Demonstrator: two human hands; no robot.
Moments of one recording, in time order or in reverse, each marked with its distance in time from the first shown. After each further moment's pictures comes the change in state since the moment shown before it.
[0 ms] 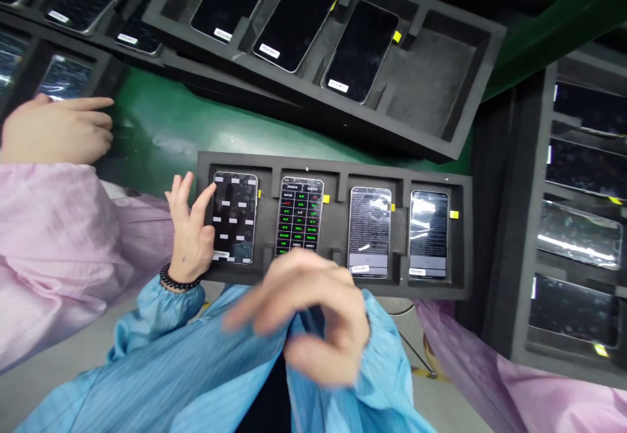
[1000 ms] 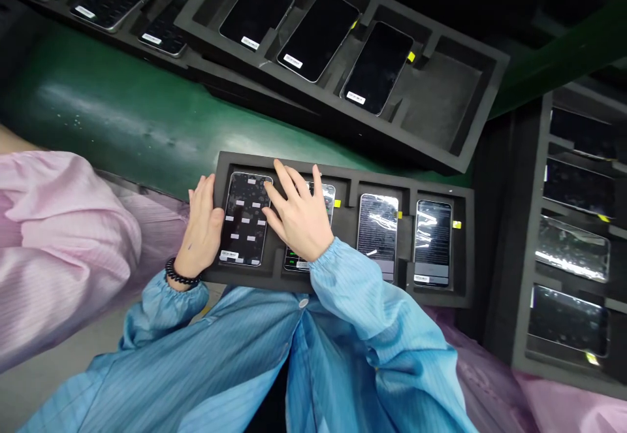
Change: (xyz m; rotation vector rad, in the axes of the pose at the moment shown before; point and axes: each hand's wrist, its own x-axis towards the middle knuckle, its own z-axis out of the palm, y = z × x) left_hand 0.002 -0.011 0.004 -0.126 -0.067 -0.182; right_hand 0.079 0.061 0.046 -0.711 -0.187 0.003
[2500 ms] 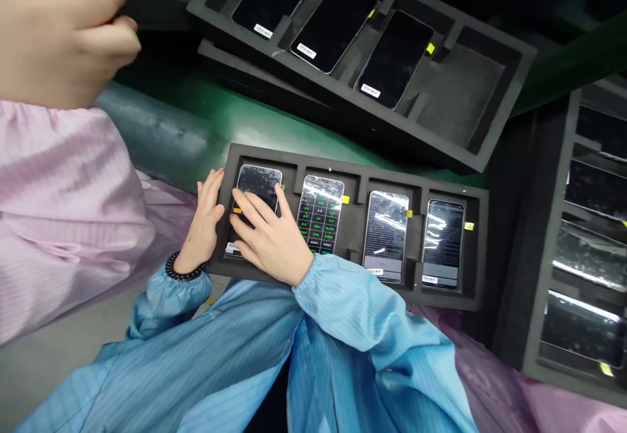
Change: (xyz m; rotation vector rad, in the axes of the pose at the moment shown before) left_hand -0.002 -0.013 -0.003 -0.169 -0.024 -0.010; right_hand -0.006 -0.046 0.014 0.141 -0.094 -0.266
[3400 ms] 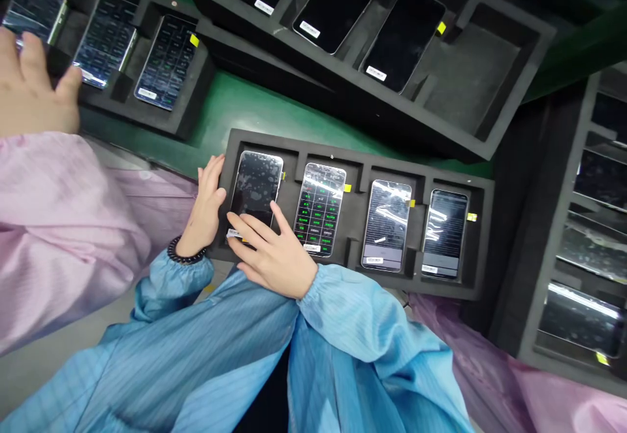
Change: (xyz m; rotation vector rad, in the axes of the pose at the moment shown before) left_hand 0.002 -0.003 0.001 0.015 0.011 0.010; right_hand -0.033 -0.019 0.012 0.042 -0.010 -0.133
